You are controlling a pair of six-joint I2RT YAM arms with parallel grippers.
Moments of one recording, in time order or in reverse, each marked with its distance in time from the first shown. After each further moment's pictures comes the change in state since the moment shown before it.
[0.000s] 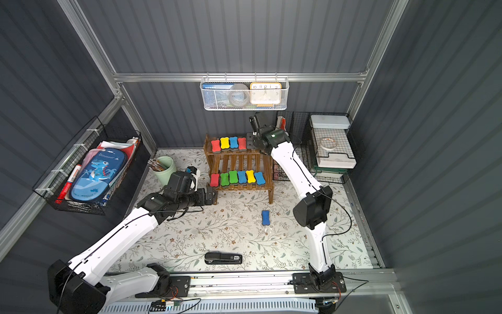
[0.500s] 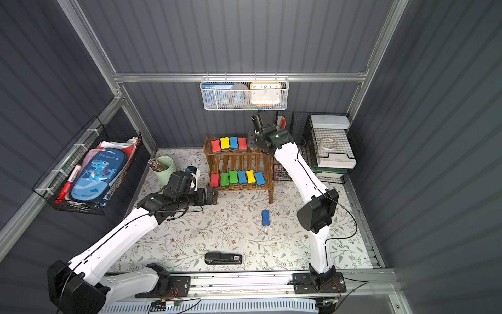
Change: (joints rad) left arm 0.000 0.000 0.000 0.003 0.001 0.000; right arm 0.000 -0.076 -0.059 0.026 0.004 -0.003
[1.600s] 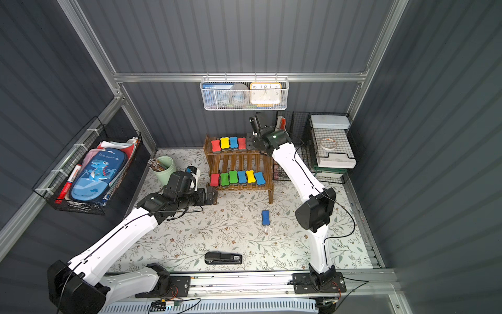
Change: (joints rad) left arm 0.000 -0.002 0.000 0.000 0.001 0.008; right arm 0.010 0.024 0.008 -0.023 -0.012 0.029
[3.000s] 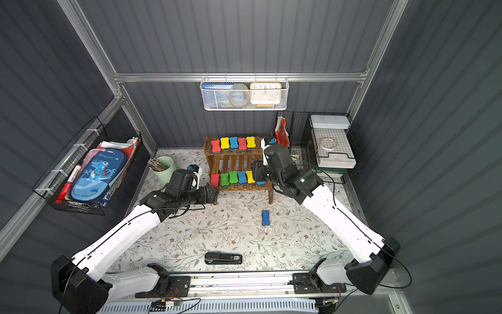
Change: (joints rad) left arm 0.000 0.028 0.016 0.015 0.013 0.003; right arm 0.158 -0.674 -0.745 0.241 -0.006 0.064
